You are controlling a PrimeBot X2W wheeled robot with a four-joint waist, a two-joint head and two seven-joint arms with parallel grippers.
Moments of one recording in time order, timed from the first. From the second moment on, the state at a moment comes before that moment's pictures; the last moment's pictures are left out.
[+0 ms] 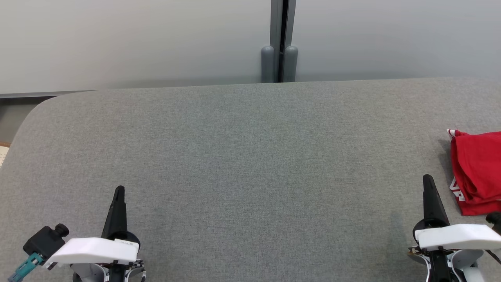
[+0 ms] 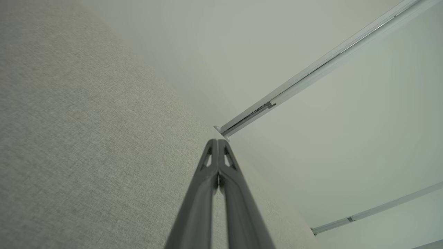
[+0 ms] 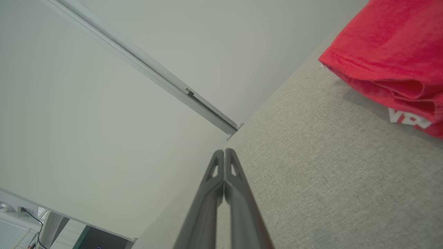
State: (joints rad) left arm -0.07 0.05 0.01 0.26 -0.97 -0.11 -0.08; right arm -0.11 -0.05 -0.02 0.27 0.91 0.13 -0.08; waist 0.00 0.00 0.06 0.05
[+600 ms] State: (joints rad) left arm -0.08 0.05 0.04 0.25 -1.16 -0.11 -0.03; right arm -0.11 -0.05 -0.04 0.26 1.12 0.13 -0.03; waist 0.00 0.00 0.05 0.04
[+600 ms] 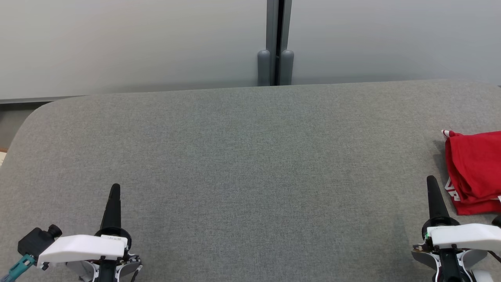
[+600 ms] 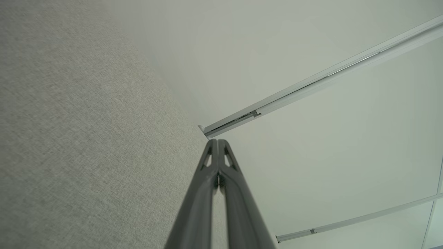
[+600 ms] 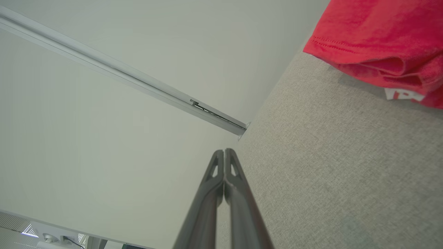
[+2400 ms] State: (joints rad) left arm -0.10 0.05 0.10 0.25 -1.57 -0.12 0.10; right arm -0.11 -0.05 -0.10 0.25 1.57 0.13 0.09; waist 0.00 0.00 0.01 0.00
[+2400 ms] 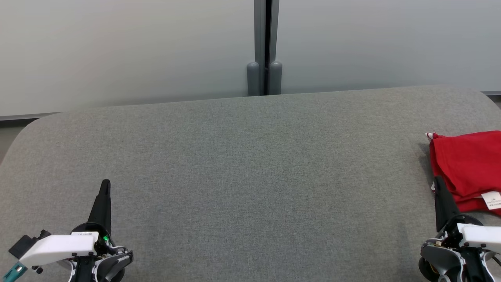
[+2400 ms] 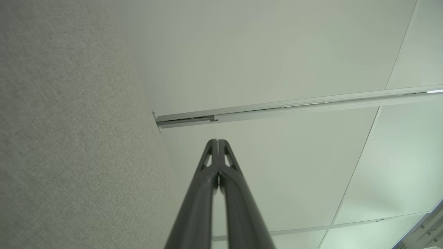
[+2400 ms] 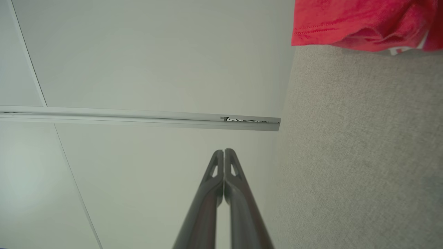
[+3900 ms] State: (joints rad) left arm -0.10 0.05 0.11 0.25 -1.62 -0.13 0.11; right arm -0.11 -0.05 -0.11 0.25 1.62 0.13 0.11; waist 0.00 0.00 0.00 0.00
